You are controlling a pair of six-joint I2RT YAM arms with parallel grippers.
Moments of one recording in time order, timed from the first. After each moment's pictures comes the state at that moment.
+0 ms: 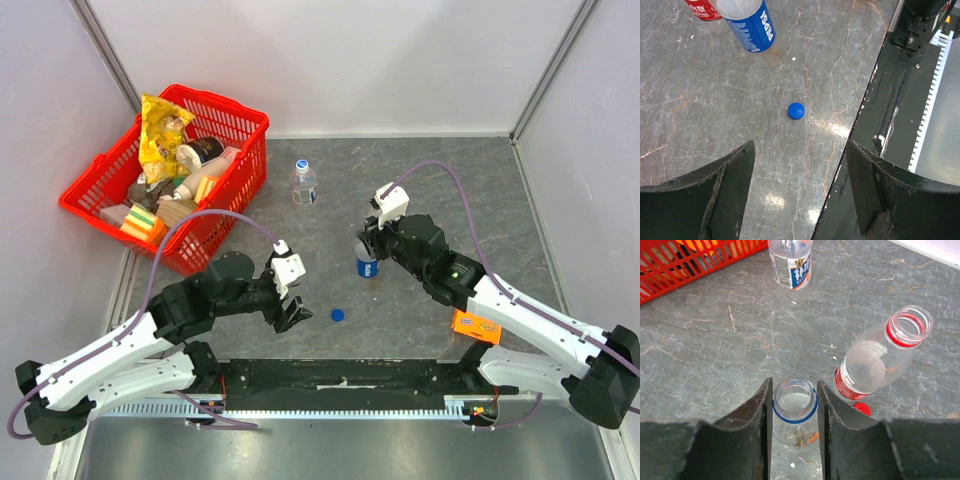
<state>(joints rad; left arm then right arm) -0.99 0.73 0.80 -0.55 0.18 0.07 0.81 1.07 0.83 -0.07 0.23 0.08</state>
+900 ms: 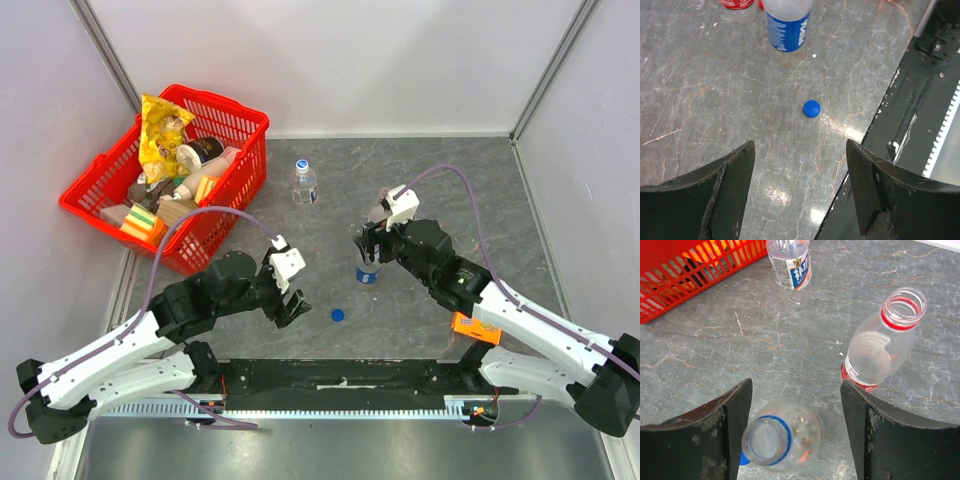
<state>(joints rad) -0.99 0.74 0.80 -0.55 0.09 0.05 0.80 1.02 0.77 -0.05 0.24 0.18</state>
